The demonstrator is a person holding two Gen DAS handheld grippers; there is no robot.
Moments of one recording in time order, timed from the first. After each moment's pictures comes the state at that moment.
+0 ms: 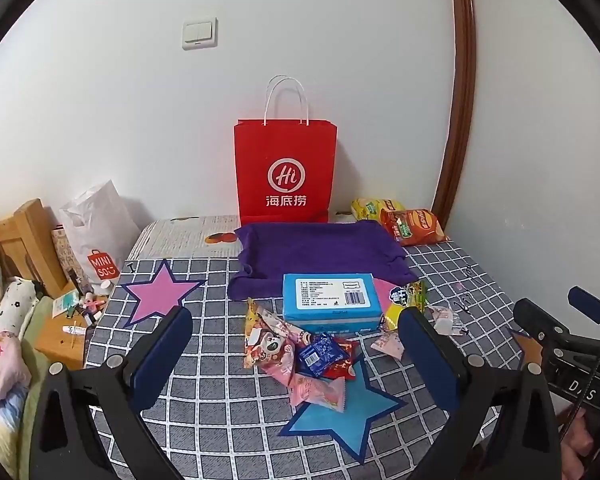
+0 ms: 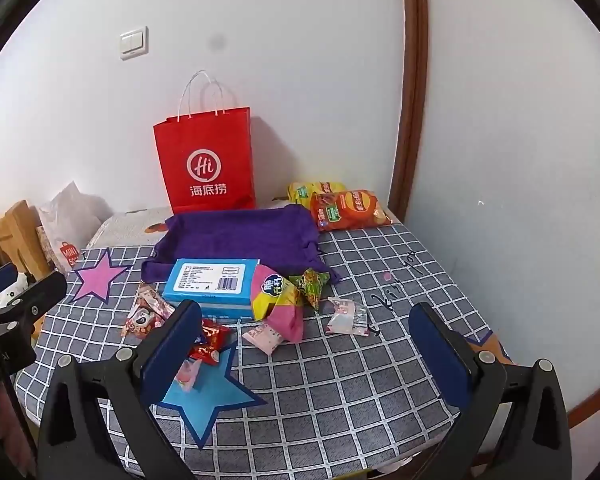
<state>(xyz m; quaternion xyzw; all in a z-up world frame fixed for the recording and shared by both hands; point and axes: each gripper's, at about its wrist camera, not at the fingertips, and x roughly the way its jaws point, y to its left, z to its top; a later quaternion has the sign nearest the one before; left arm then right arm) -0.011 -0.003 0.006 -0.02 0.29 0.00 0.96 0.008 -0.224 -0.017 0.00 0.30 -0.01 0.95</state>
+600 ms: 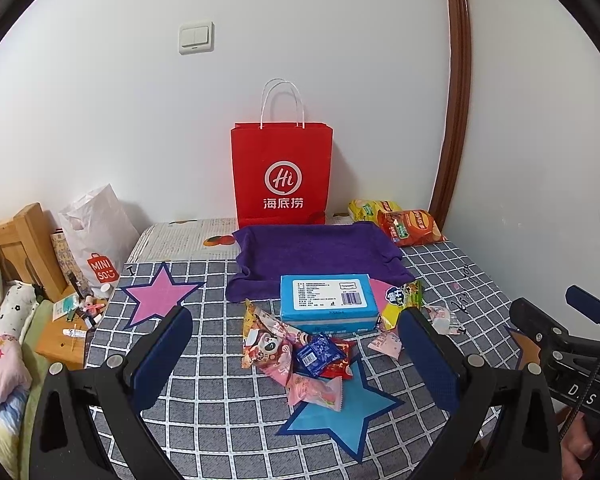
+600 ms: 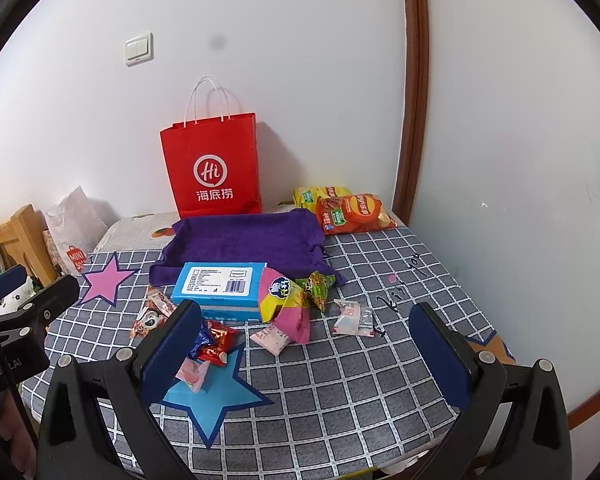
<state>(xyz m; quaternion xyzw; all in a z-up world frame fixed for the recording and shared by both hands) -0.016 -0.008 0.007 -0.01 0.28 -0.01 0.96 0.002 -0.218 -0.017 0.01 0.29 -0.01 0.96</state>
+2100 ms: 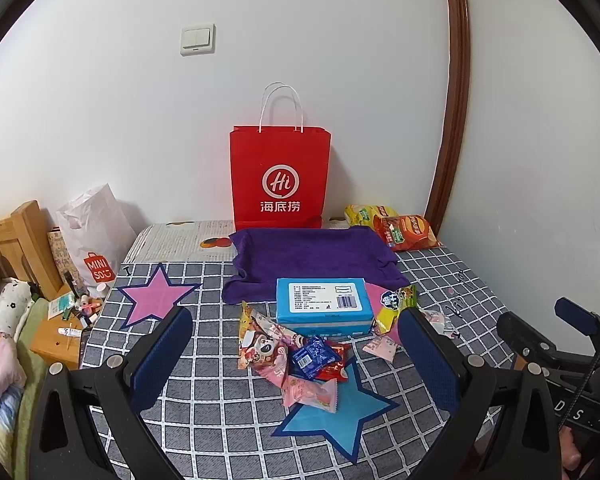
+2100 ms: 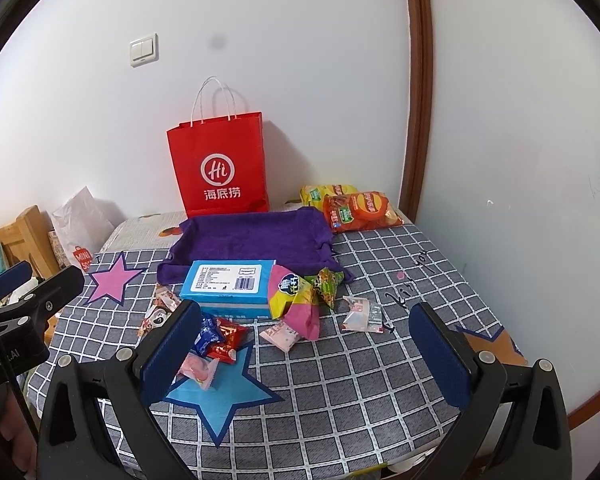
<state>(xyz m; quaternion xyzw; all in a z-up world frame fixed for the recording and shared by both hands) -0.018 -0.005 0.011 -0.02 0.28 -0.01 0.96 -0.003 -0.212 -0.022 0.01 0.29 0.00 0.96</state>
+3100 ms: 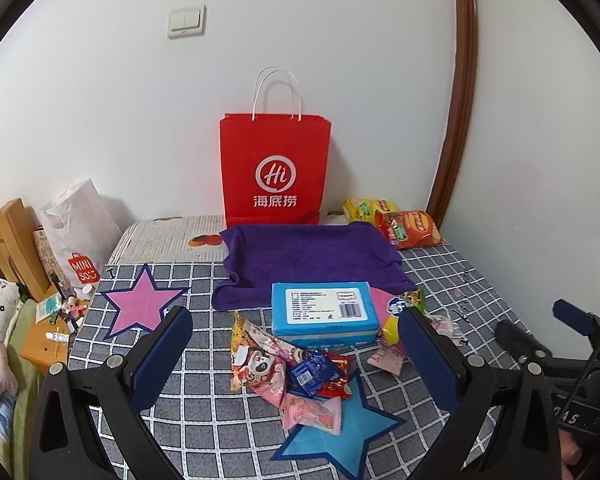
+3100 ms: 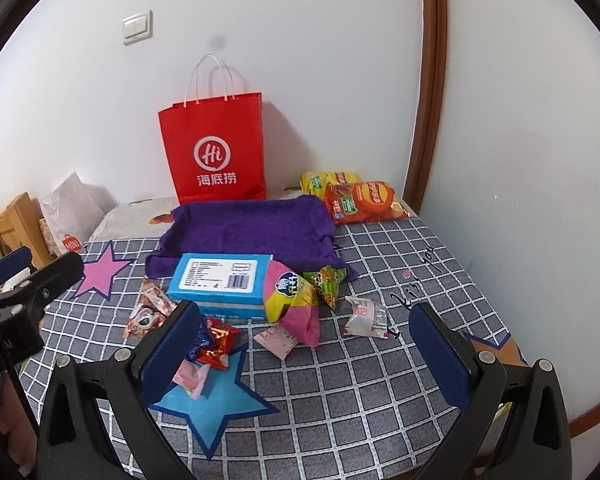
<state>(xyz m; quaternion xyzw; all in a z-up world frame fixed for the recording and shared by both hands) 0.034 0.002 -0.005 -0.03 0.30 -0.03 0.95 0.039 -0.208 -0.035 0.00 0.32 0.00 0.95</state>
